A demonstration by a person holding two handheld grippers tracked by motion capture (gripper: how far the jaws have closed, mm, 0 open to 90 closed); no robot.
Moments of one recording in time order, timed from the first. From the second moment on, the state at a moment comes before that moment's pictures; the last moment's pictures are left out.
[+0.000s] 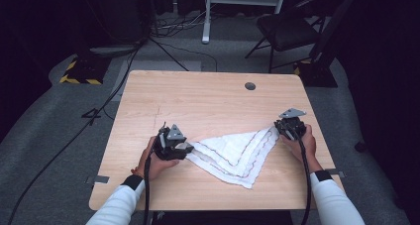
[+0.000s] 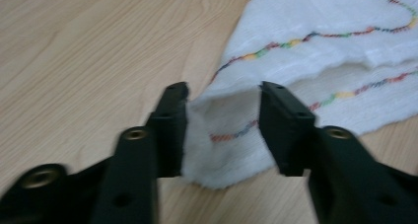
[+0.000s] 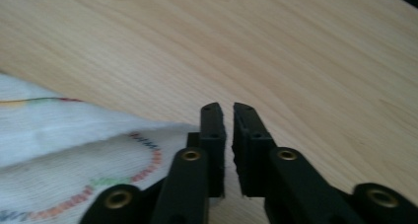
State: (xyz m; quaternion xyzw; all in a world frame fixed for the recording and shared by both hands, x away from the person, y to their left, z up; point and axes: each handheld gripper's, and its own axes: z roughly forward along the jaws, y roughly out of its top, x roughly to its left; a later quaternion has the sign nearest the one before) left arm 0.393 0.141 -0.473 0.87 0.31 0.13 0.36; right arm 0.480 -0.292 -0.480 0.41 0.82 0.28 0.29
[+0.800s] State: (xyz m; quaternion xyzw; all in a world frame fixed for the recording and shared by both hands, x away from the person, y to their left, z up) left arm 0.397 0.133 -0.484 0.90 0.28 0.11 0.30; right arm 0.358 -0.235 -0.484 0.25 0.90 0.33 0.13
